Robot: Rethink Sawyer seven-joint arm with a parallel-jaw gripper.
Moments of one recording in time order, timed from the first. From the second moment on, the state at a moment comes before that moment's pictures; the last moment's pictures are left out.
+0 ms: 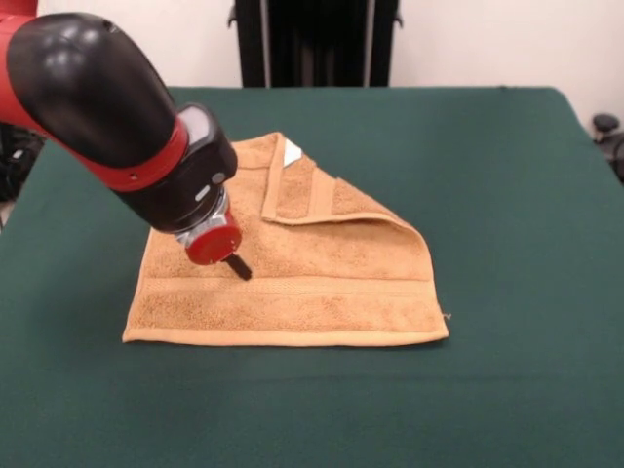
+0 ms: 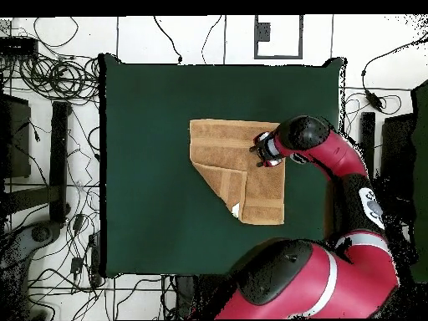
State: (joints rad) arm -0.48 -0.17 0.07 1.11 0.11 1.02 2.36
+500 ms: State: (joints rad) arm -0.52 -0.17 0.12 1.13 0.11 1.02 2.36
